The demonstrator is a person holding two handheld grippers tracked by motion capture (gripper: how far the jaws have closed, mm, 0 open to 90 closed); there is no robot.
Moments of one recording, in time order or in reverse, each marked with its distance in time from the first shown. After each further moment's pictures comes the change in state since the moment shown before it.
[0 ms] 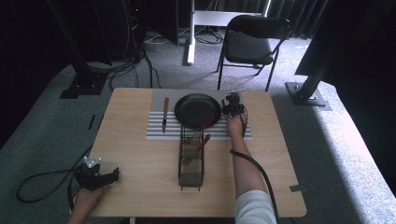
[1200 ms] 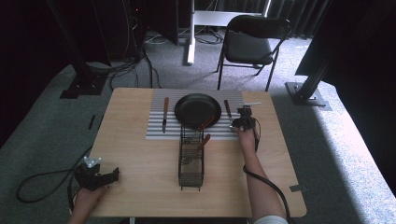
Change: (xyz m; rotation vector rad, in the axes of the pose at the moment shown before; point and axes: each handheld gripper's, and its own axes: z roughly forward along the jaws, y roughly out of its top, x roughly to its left) left arm 0.000 0.000 0.000 0.001 0.000 0.001; right arm -0.038 -0.059 -0.031 -0.015 0.111 0.041
